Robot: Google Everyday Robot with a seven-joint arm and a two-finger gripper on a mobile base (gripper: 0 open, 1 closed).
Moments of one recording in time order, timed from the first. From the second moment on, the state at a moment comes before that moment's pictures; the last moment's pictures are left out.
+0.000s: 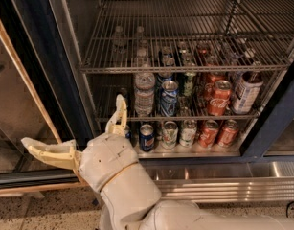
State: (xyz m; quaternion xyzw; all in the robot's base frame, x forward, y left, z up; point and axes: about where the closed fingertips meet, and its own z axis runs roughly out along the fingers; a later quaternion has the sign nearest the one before) arm 0.406 0.119 0.946 -0.16 0.58 0.30 0.74
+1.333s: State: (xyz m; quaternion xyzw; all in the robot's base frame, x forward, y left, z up) arm 0.477 0.123 0.882 -0.10 0.63 0.29 0.71
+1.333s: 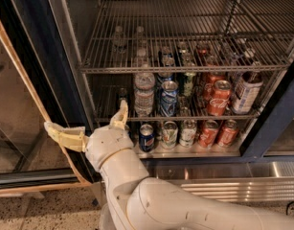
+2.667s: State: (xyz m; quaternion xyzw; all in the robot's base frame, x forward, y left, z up) arm 0.482 0.107 0.865 -0.07 0.65 0.27 0.71
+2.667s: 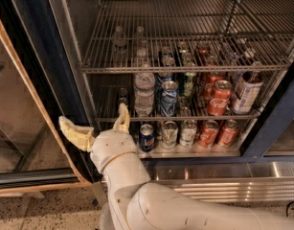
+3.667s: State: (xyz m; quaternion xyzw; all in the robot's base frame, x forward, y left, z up) arm 0.503 0.078 0.867 -0.05 0.67 0.24 0.70
